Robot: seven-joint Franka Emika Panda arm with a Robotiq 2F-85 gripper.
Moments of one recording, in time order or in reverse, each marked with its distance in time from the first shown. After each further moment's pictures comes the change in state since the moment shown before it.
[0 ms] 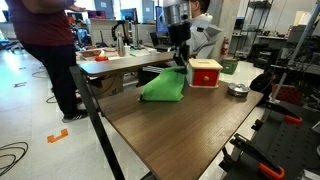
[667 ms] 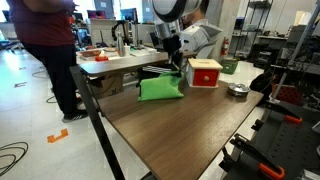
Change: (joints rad) arm 0.000 0.280 -0.043 0.387 -0.001 -0.169 -0.002
